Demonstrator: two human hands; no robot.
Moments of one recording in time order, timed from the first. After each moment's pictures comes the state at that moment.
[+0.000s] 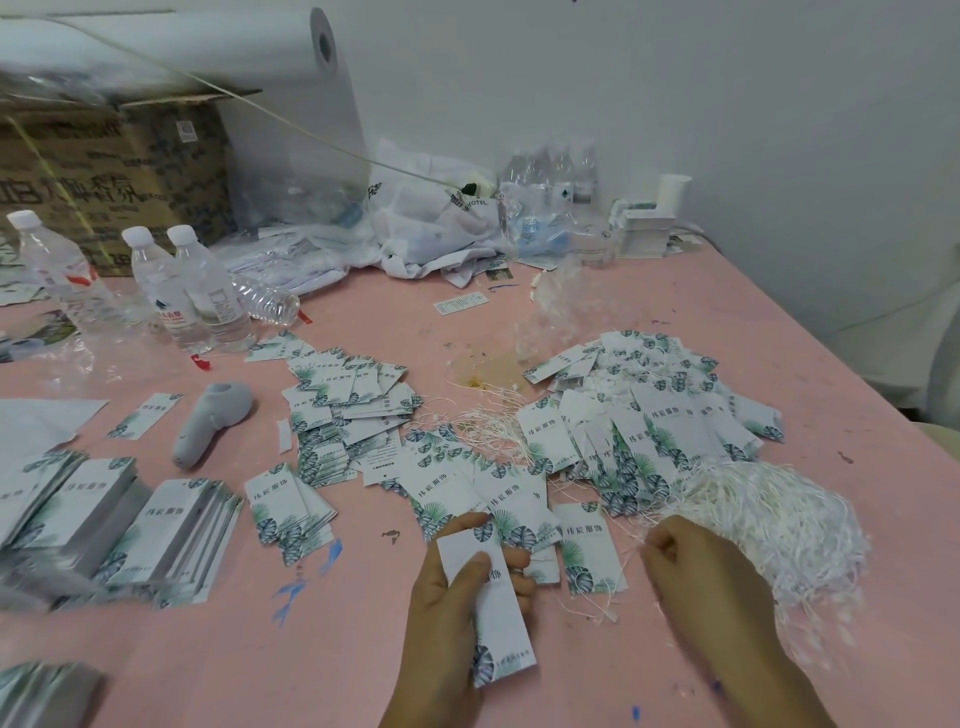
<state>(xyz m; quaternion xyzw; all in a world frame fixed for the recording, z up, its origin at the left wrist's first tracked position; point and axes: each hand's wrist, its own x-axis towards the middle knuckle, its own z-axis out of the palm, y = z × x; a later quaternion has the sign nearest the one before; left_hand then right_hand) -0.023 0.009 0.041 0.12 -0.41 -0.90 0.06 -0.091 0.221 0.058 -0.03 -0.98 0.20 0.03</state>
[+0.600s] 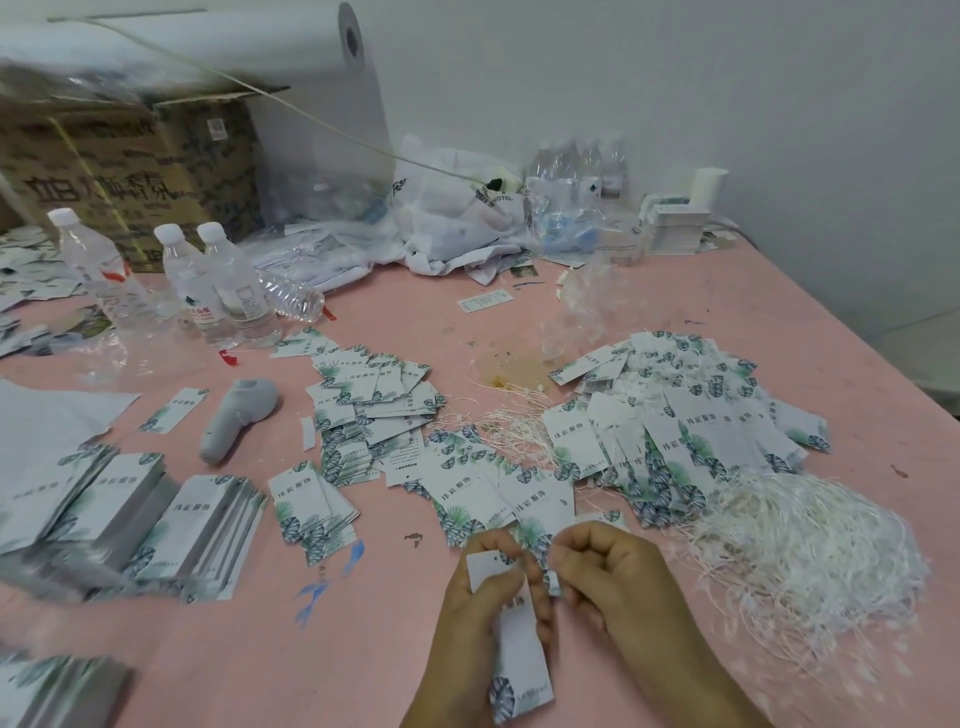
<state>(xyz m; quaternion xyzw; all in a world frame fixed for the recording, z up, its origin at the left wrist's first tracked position) -0.029 0.006 0.046 0.09 -0.44 -0.89 0.01 -0.071 0.146 0.078 0.09 -0.69 0.70 -0.17</state>
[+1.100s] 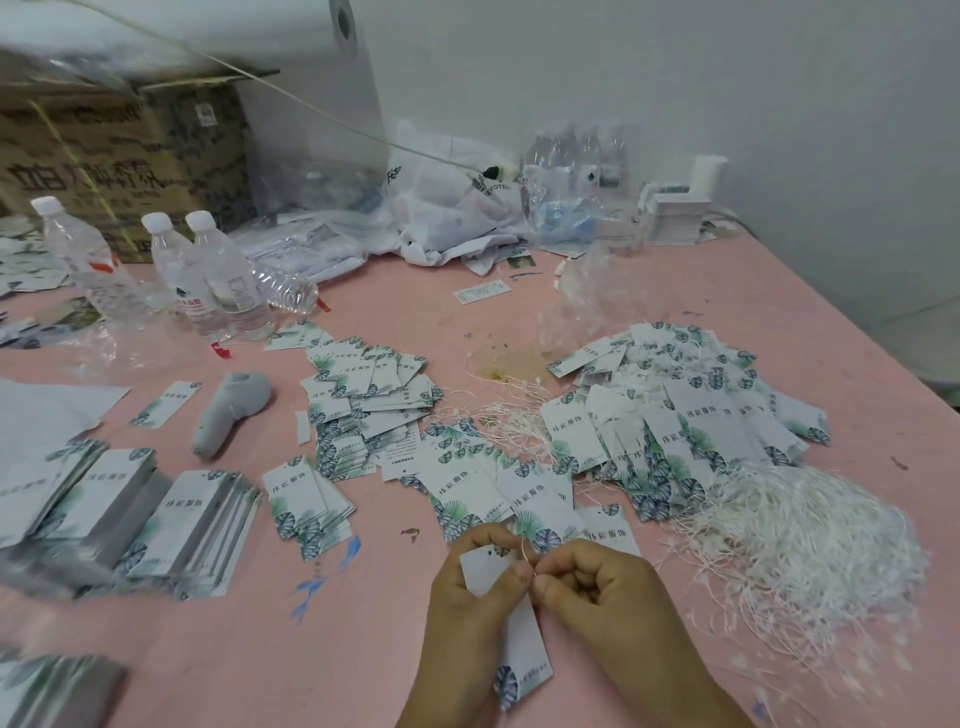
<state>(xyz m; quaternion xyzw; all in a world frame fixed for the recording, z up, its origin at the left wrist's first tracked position) -0.028 0.005 0.038 0.10 -0.51 -0.85 0.08 -0.061 0.146 0.068 0.14 -0.78 0.59 -0.14</state>
